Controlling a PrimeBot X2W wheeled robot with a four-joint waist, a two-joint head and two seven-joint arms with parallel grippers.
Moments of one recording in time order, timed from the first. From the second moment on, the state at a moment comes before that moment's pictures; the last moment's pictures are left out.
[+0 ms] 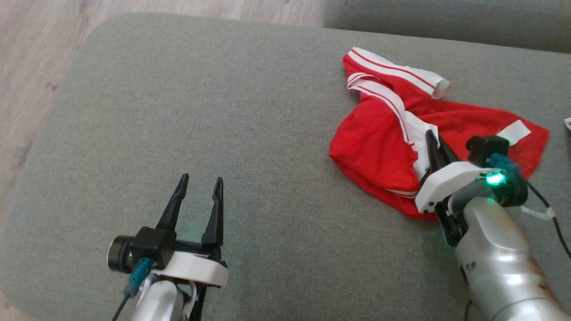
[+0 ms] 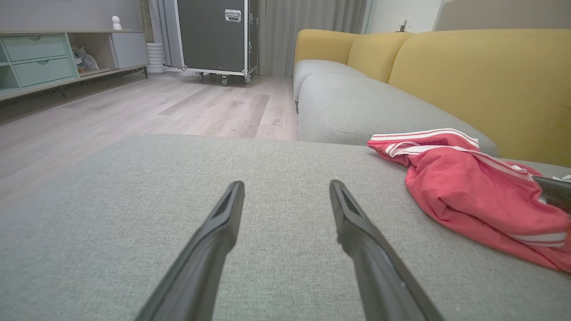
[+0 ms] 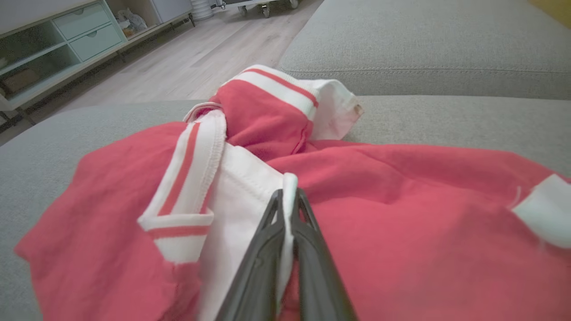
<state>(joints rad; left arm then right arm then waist) -0.16 0.05 -0.25 0.33 -0.19 -0.05 -0.25 -0.61 -0.07 0.08 1.02 0.16 0.12 -0.21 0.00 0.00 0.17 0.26</state>
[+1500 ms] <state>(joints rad) -0.07 0.05 -0.18 0.30 -0.18 -0.04 -0.25 -0.60 -0.07 0.83 0.62 0.55 0.12 -0.24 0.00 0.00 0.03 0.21</state>
